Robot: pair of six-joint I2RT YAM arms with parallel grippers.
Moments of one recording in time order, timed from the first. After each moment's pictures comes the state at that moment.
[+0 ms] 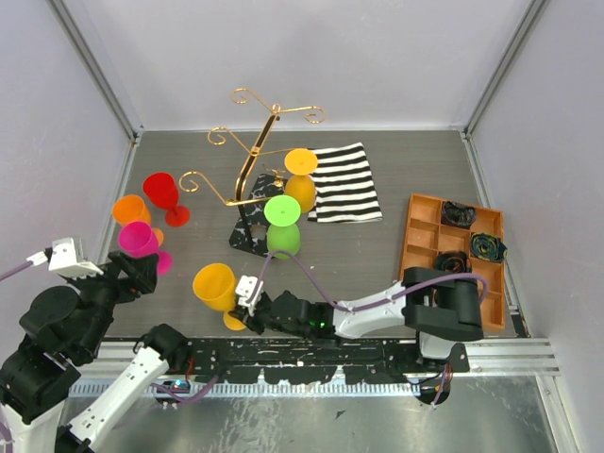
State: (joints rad) left arm -0.55 0.28 1.12 -1.06 -0.50 -0.44; right arm 1.43 1.71 0.75 0.78 0.20 0.08
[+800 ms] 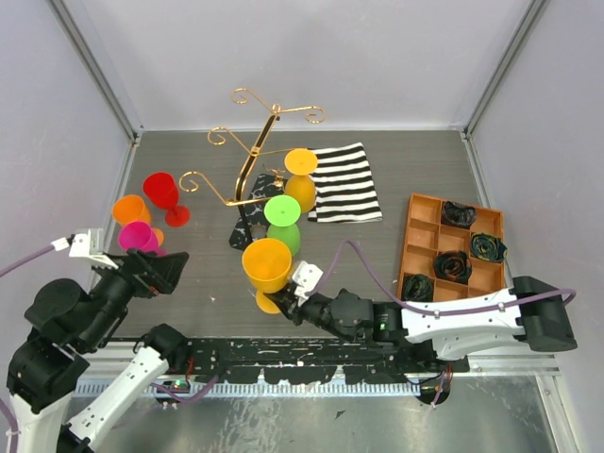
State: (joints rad) left arm -0.55 0.29 1.09 -0.93 -0.20 -0.52; right arm 1.51 1.13 0.59 0.49 0.47 0.07
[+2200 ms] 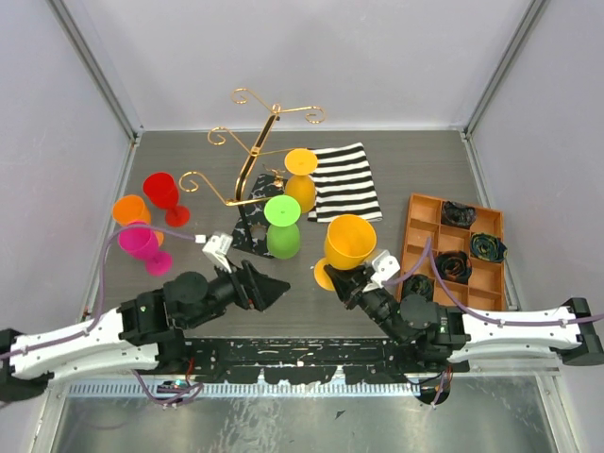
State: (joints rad) left arm -1.17 0.54 0.55 -0.22 -0.30 -0.88; right arm 1.51 0.59 0.42 0.28 0.81 0.04
